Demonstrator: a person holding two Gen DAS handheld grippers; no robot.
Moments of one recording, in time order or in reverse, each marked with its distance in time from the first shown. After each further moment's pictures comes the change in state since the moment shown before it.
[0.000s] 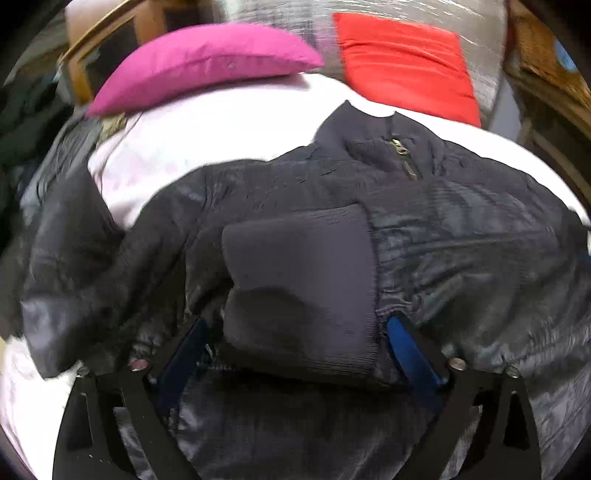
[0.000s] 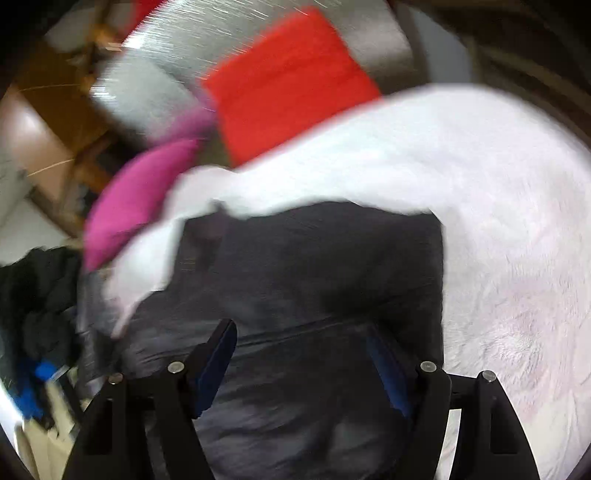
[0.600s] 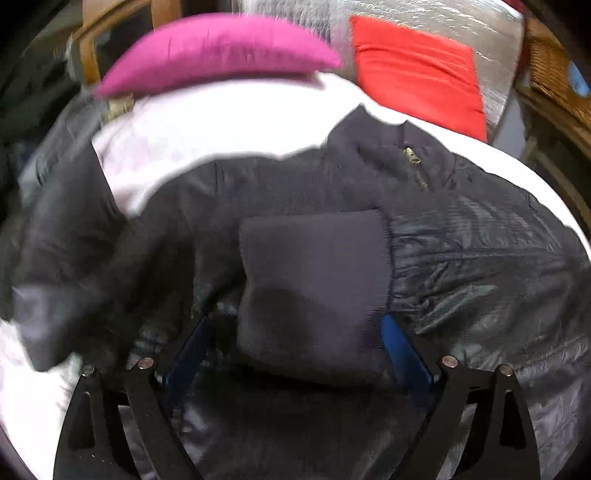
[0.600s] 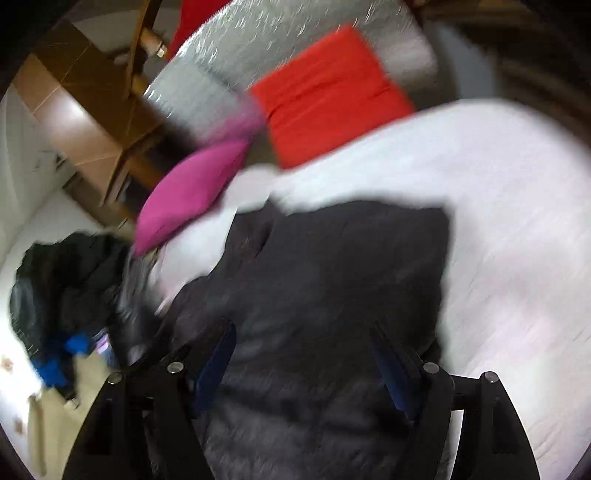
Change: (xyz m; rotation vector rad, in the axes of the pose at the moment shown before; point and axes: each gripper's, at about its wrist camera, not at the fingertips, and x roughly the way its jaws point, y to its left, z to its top) left arm 0.002 0.017 -0.001 -0.083 0.003 -0.048; right arm -0.071 0.027 -0.064 -0.124 -0.046 0.130
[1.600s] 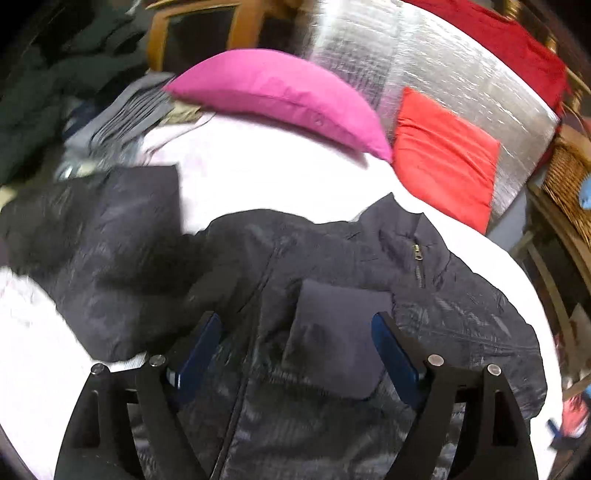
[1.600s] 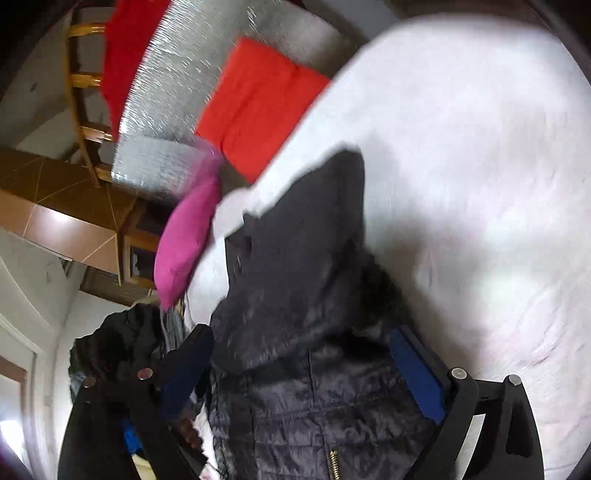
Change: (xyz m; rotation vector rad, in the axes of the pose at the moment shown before) left arm -0.067 0.049 0.025 -0.223 -0.128 -0.069; right arm -0.064 -0.059 -0.028 0.391 -0.143 0.127
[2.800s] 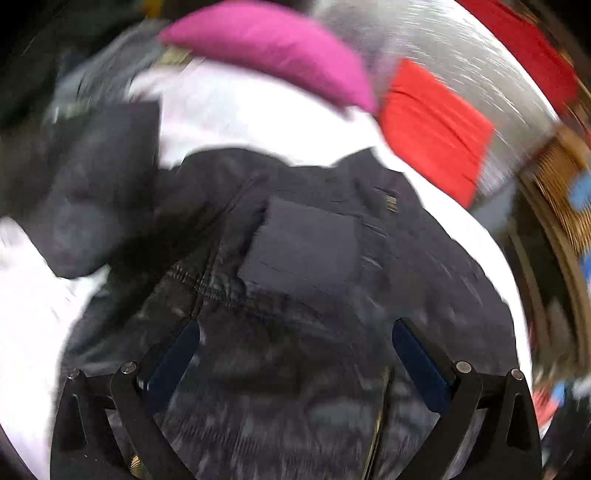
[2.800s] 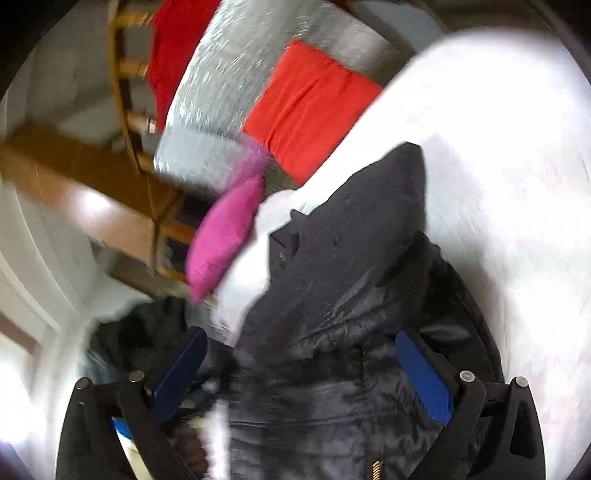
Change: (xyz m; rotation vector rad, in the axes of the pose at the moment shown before) left arm 0.015 -0.008 -0.027 -0.131 0.186 -0.076; right arm -0.023 -0.027 -0.035 0.066 -0.004 0.222
